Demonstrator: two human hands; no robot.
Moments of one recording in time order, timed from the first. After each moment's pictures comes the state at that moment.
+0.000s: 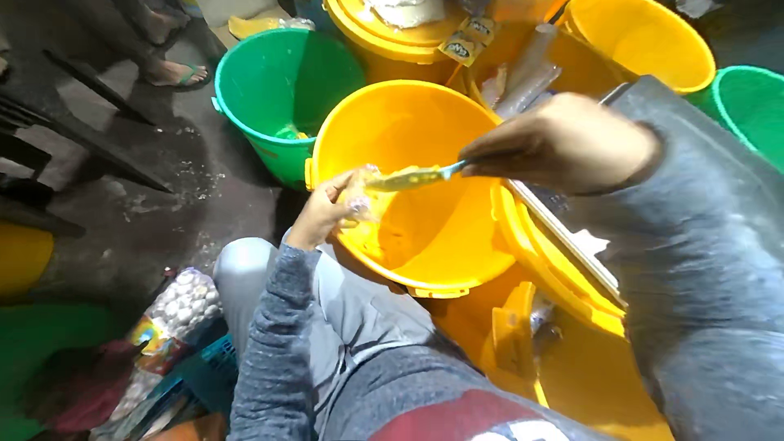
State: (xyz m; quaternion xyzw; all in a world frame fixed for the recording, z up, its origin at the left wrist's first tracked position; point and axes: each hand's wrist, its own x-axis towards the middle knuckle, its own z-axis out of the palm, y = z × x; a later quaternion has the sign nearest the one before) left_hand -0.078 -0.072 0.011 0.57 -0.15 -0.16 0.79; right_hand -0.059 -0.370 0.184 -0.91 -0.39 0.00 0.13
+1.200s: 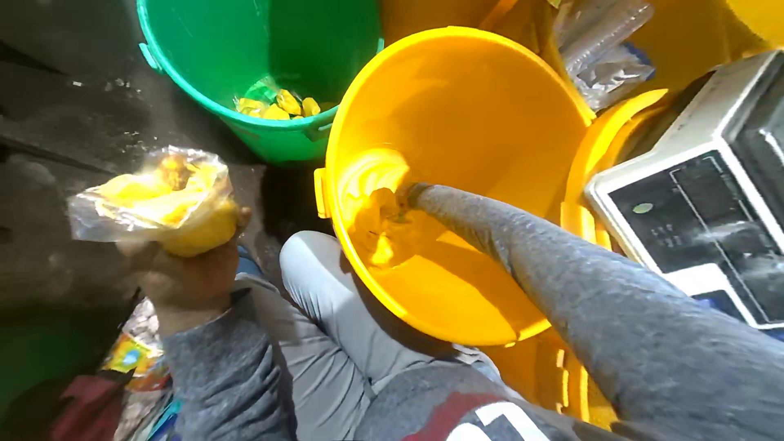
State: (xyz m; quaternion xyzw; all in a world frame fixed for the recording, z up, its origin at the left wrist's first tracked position) left_hand -0.043 0.057 -0.023 0.39 0.07 0.05 0.92; right_hand 0.072 -0.322 -0.232 -0.81 -0.13 0.56 -0.10
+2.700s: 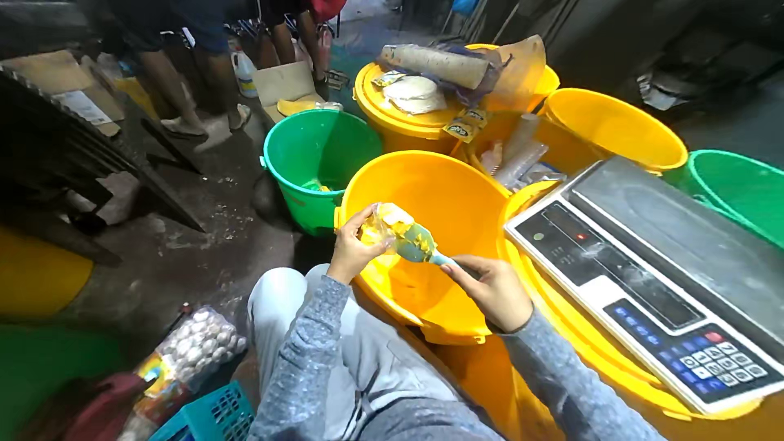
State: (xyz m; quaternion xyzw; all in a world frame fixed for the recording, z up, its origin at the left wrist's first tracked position) left_hand -0.066 -0.090 -0.006 0.70 -0.13 0.06 0.70; right_hand -0.153 -0.329 0.064 -0.92 -0.07 -0.07 0.37
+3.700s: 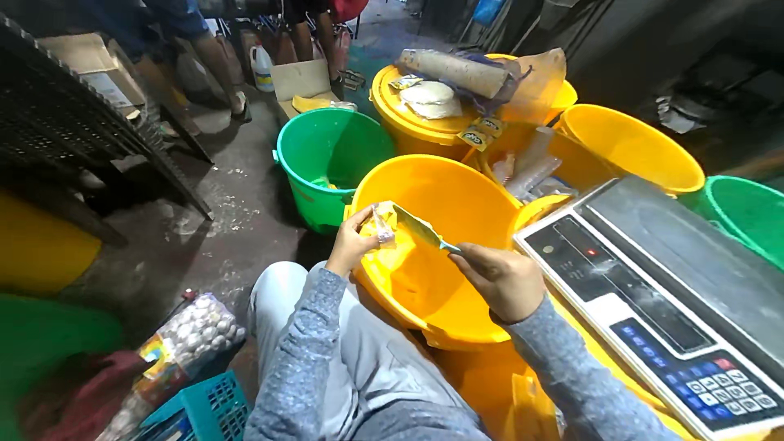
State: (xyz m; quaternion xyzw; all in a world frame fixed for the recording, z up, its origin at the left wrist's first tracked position) left_hand -0.063 -0.075 -0.004 0.64 -0.07 -0.02 0.77; right_hand -0.133 -0.328 0.073 -0.94 -0.21 -0.23 0.15
